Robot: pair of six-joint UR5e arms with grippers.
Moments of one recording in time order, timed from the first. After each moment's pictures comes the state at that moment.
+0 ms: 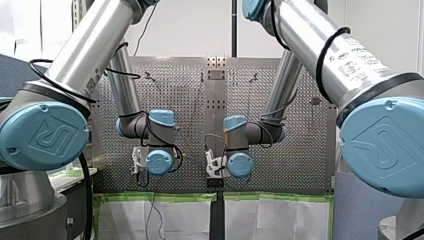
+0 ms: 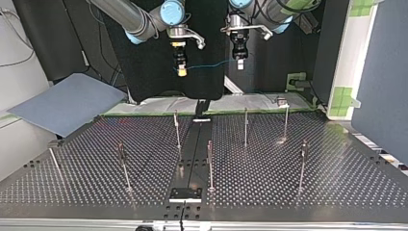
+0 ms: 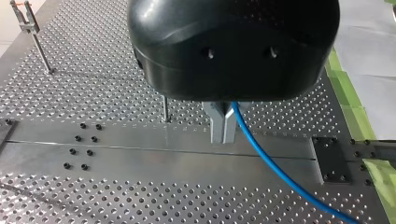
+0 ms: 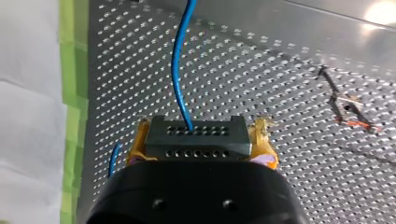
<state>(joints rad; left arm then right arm) -0.53 -2.06 -2.35 -1.90 -2.16 -1.61 2.40 -0.87 1.93 -0.85 1.99 1.45</state>
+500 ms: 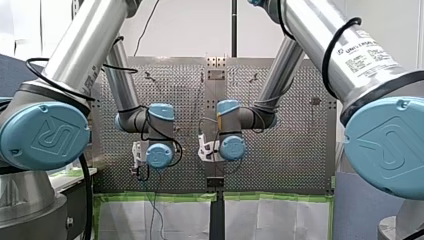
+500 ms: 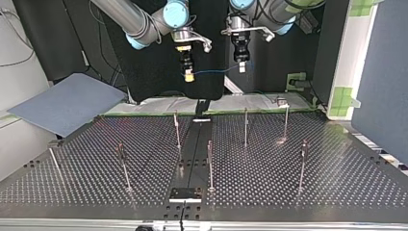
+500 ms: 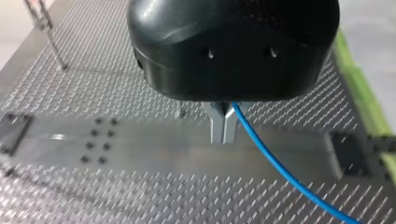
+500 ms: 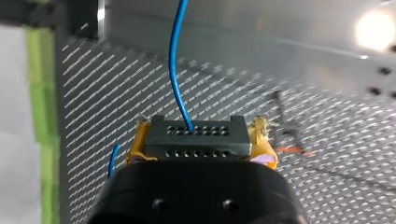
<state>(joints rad) -0.51 -1.99 -2.33 -1.96 -2.17 -1.62 2.44 -0.96 1.85 -0.72 1.94 1.53</state>
